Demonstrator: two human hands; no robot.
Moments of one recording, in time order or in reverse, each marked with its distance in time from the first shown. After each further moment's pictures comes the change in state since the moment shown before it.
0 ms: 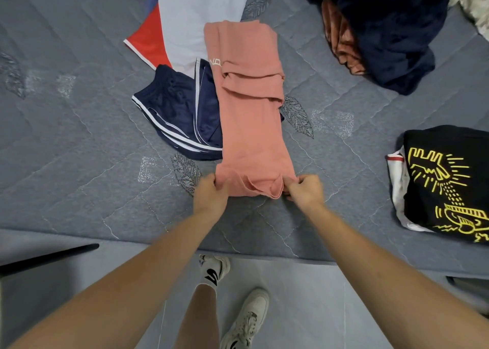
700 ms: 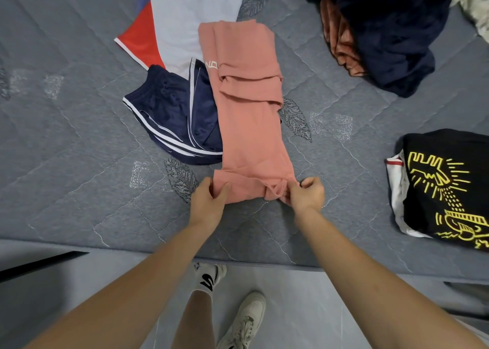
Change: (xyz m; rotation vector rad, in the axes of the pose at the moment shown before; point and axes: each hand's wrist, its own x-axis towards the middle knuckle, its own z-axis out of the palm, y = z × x) left_hand 0.003 -0.014 0.008 -0.165 -0.027 0.008; right_hand -0.015 -0.017 0.010 0.313 0.268 0.134
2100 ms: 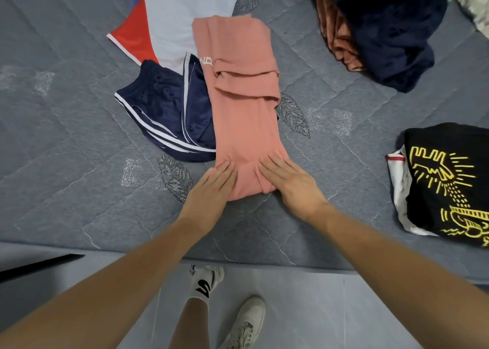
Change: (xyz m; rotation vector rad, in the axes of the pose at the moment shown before) left_hand 0.025 -0.024 0.002 1.174 -0.097 0.920; right_hand 0.038 0.003 -0.018 -1.161 -0.455 -1.475
